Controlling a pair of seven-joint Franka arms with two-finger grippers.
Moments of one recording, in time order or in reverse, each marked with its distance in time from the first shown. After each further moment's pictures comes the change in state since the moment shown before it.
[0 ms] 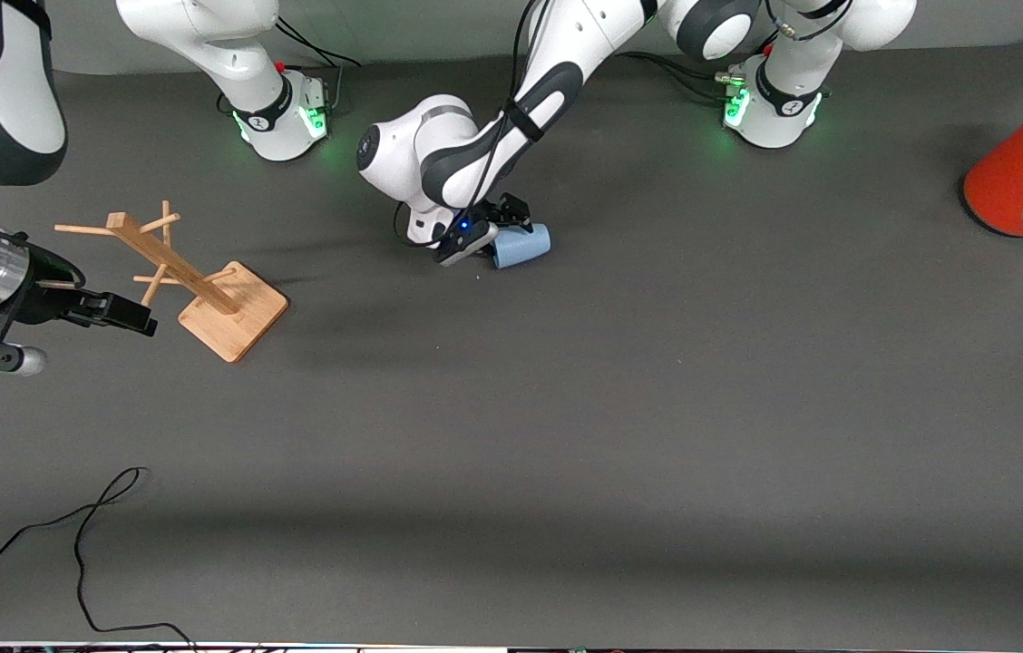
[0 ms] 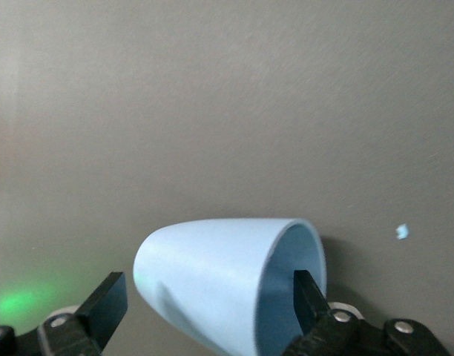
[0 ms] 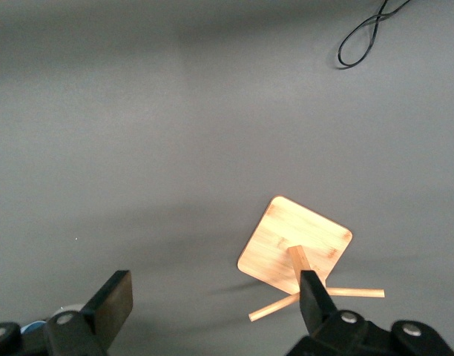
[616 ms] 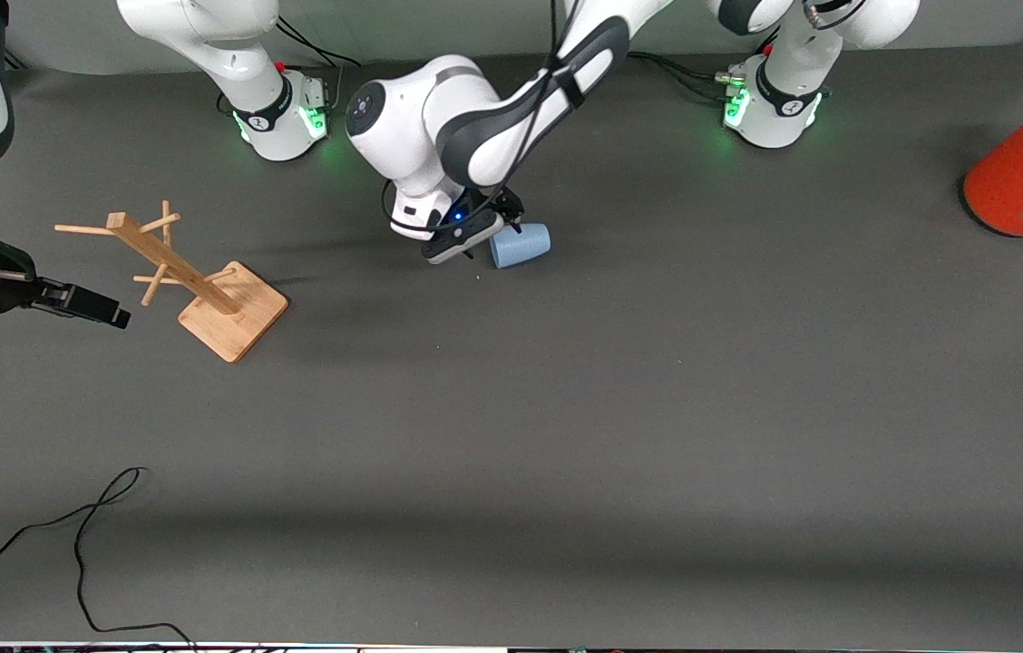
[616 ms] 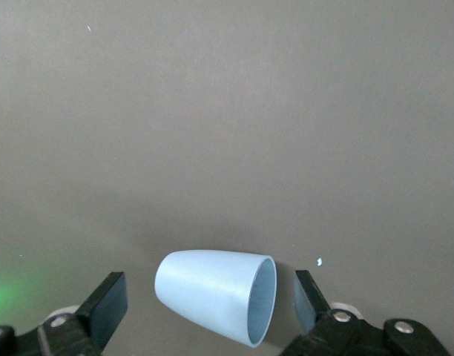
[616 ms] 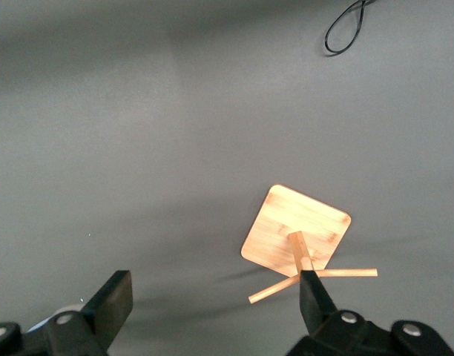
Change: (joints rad) left arm 0.069 -0.136 -0.001 0.010 -0.017 0.066 0.007; right arm -0.055 0.000 0.000 0.051 0.045 -0.074 0.007
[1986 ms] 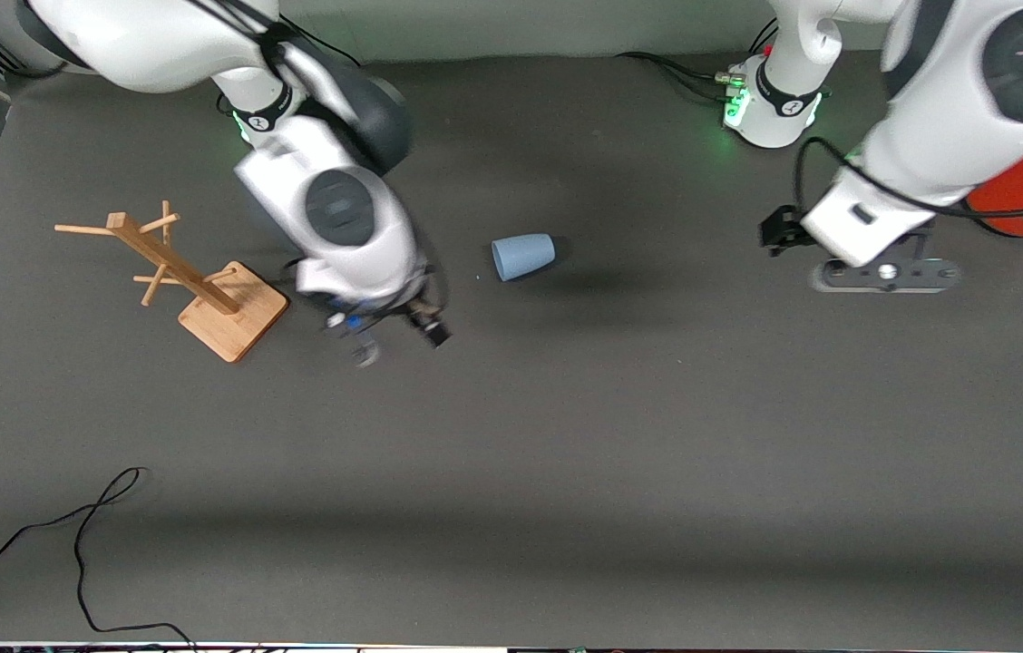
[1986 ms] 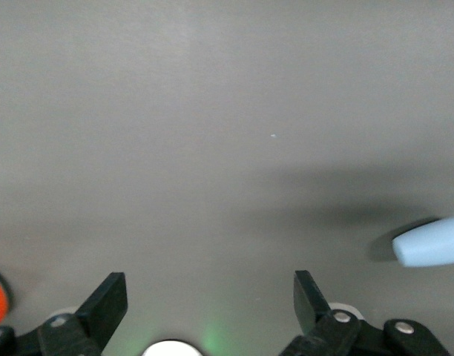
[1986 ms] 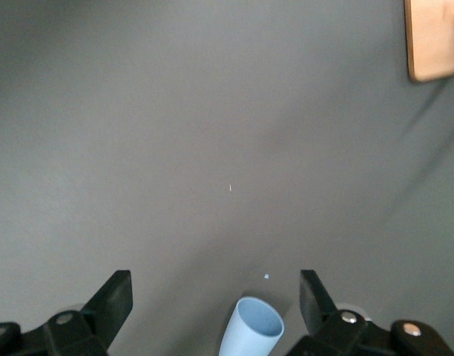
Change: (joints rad) left arm 0.752 -0.790 0.001 -0.570 -0.230 -0.001 1.089; right arm -0.013 0.440 0.755 0.258 -0.360 0.008 1.330
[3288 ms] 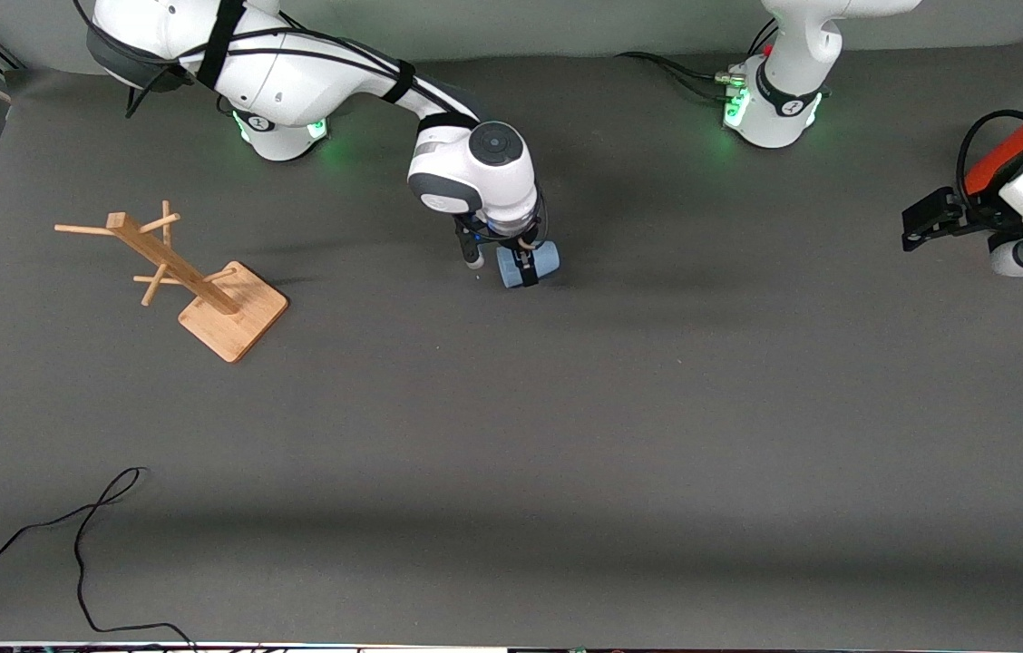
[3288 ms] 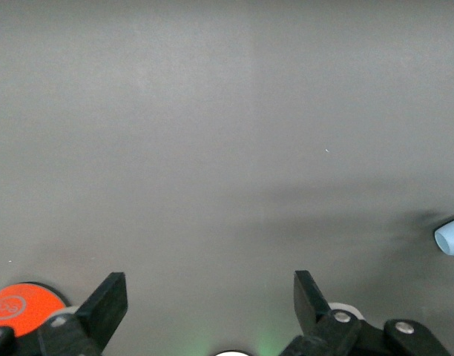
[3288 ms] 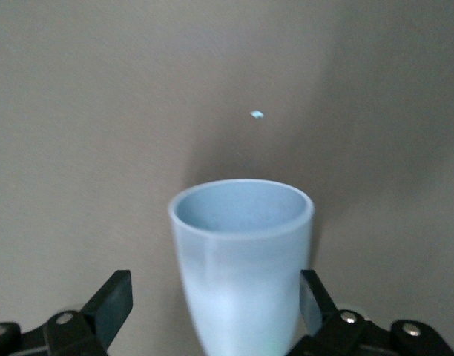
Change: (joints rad) left arm 0.259 -0.080 0.023 0.030 0.000 -0.040 0.348; right arm 0.235 0.169 0.075 -0.509 -0.404 0.658 1.185
